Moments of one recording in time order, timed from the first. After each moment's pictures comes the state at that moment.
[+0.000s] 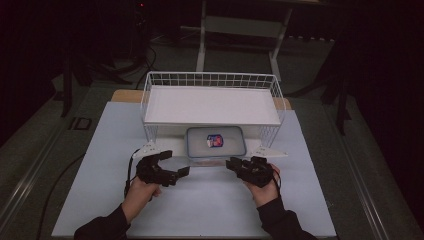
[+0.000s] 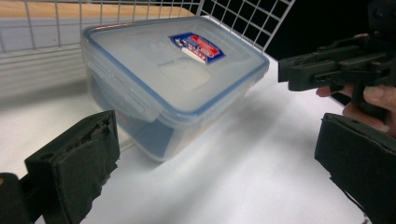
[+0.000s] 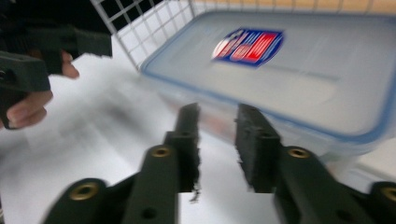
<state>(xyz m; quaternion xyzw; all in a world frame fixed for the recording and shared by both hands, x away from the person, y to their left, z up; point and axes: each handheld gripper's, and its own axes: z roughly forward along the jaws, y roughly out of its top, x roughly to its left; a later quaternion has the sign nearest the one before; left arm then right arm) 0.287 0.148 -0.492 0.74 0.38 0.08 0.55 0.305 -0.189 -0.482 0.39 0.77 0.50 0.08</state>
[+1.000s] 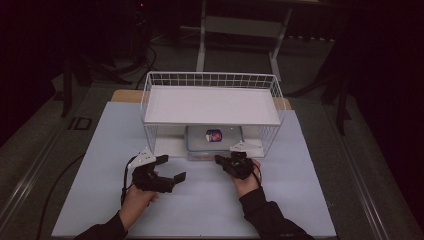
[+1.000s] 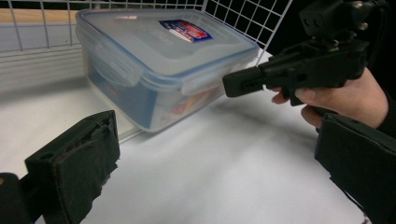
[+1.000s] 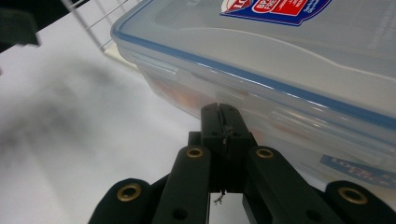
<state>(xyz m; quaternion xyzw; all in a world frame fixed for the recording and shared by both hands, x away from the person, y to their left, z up) 0.275 0.155 -0.505 0.73 0.38 0.10 0.56 0.339 -0.145 -0.515 0.39 0.79 0.46 0.10</state>
